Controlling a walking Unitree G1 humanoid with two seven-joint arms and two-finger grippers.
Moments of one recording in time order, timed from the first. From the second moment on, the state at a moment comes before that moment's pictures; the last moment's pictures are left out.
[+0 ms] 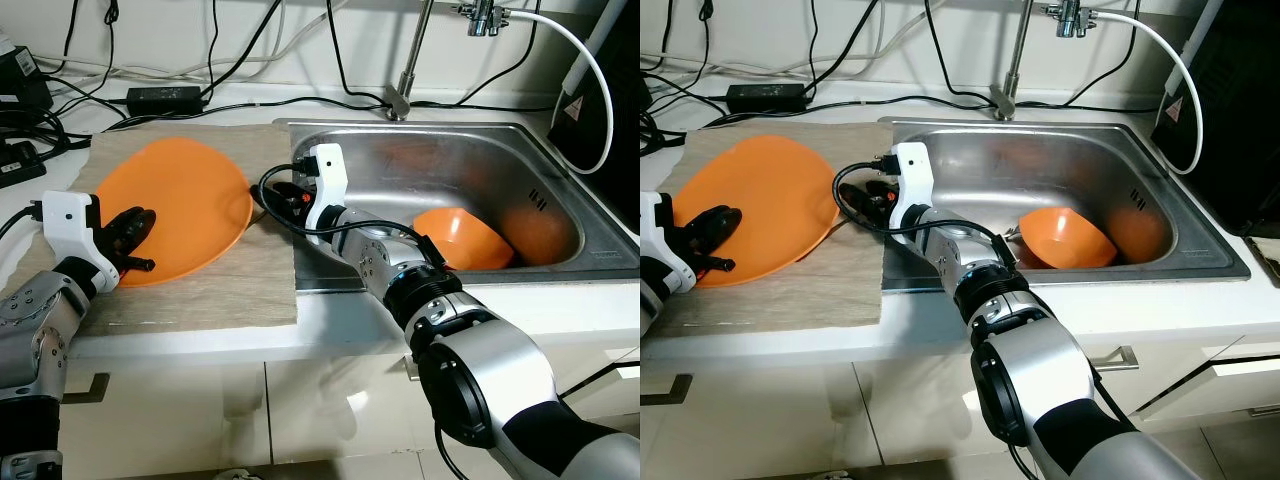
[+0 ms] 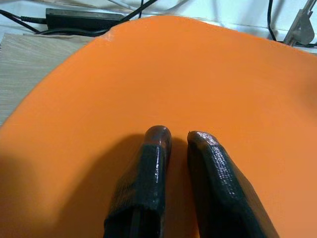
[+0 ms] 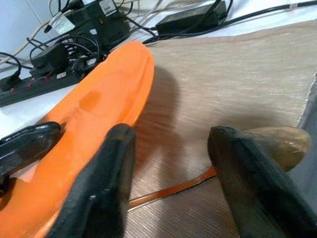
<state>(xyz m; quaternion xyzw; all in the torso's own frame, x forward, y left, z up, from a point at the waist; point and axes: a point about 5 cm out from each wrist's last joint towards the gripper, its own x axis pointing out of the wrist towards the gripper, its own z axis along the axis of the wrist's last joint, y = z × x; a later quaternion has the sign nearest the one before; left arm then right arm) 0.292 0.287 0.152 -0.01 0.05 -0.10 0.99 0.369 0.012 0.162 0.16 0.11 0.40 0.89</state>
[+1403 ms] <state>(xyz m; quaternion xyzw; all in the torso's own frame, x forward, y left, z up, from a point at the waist) 0.288 0.283 0.154 -0.03 0.05 -0.11 0.99 0.370 0.020 0.174 0.11 0.09 0.42 0.90</state>
